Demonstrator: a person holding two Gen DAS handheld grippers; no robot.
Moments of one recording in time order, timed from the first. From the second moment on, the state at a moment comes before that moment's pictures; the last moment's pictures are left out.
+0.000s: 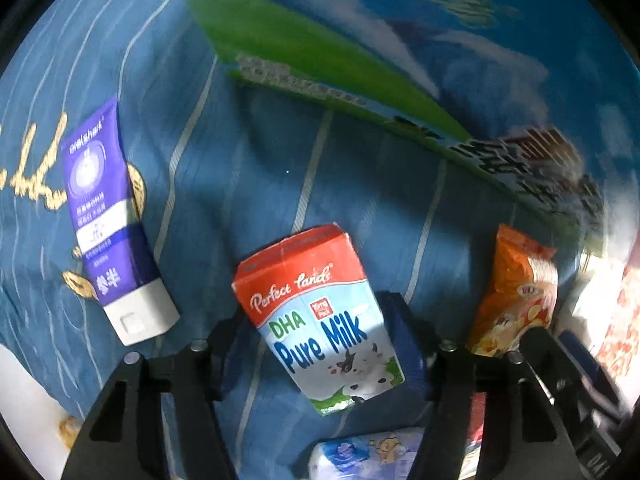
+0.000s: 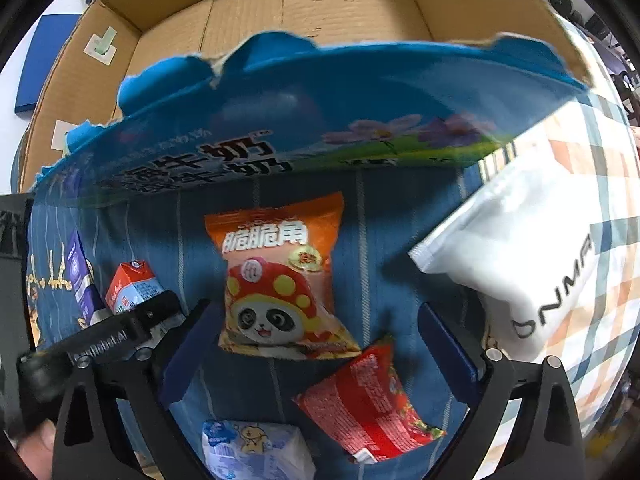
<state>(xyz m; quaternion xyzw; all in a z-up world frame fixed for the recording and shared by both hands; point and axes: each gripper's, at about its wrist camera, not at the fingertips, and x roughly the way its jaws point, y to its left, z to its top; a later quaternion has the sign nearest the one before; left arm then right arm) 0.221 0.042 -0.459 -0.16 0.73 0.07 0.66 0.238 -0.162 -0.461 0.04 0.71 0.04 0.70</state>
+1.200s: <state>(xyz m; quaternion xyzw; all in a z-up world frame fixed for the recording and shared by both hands) 0.191 0.060 -0.431 -0.09 0.65 -0.01 0.75 0.222 -0.023 -0.489 -0.02 0.73 0.03 0.68</state>
